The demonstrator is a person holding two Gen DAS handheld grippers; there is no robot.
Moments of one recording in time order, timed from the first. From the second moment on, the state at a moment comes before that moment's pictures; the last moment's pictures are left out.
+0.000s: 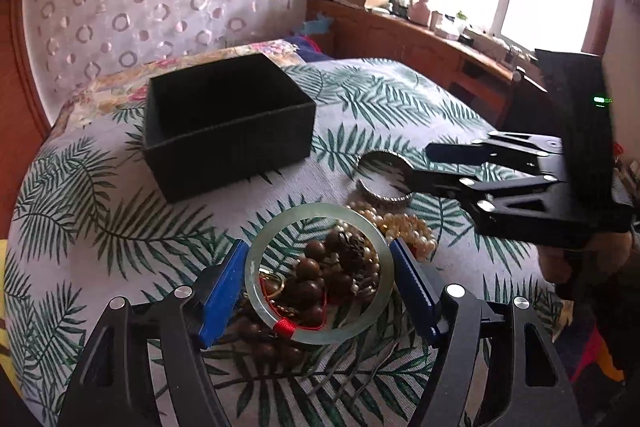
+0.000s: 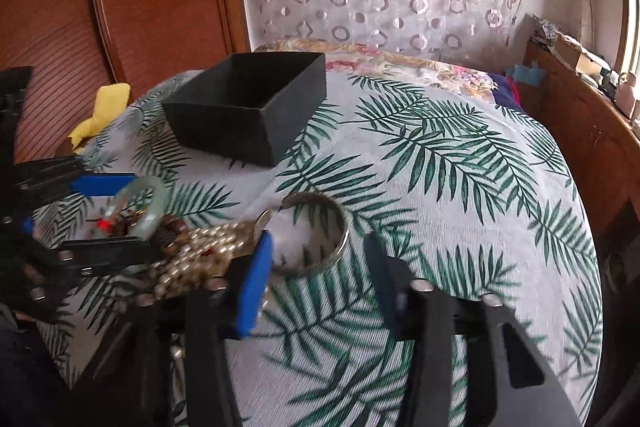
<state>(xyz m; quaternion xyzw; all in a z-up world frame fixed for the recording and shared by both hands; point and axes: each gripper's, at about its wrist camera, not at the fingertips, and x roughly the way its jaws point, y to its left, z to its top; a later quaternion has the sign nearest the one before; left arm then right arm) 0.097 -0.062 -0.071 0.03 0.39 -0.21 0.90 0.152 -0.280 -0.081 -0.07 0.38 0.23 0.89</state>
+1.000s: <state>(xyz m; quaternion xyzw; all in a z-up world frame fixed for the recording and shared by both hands) 0.146 -0.041 -0.025 0.02 0.34 -0.16 0.93 0.191 -0.274 -0.054 -0.10 0.36 0.20 0.90</state>
